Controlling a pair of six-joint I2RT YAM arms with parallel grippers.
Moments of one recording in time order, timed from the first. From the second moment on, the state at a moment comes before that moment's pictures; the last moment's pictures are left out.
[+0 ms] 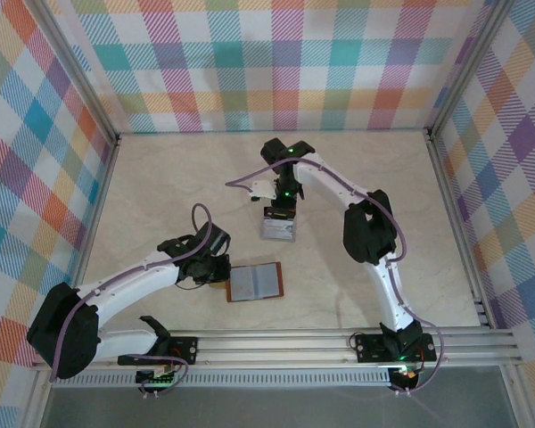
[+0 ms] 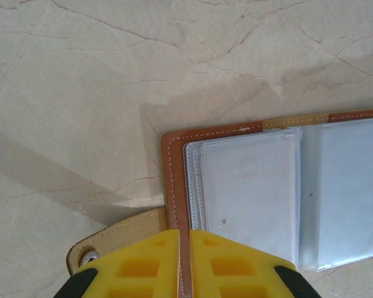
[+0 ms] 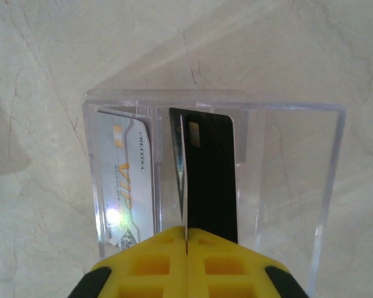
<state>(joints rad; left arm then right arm) -0.65 1.21 0.68 -0.67 0.03 -0.71 0.63 2.27 2.10 -1.26 -0.11 -0.87</state>
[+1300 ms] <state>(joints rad) -0.58 1.33 0.66 -0.63 0.10 -0.68 0.77 1.74 1.13 -0.45 -0.57 0.75</state>
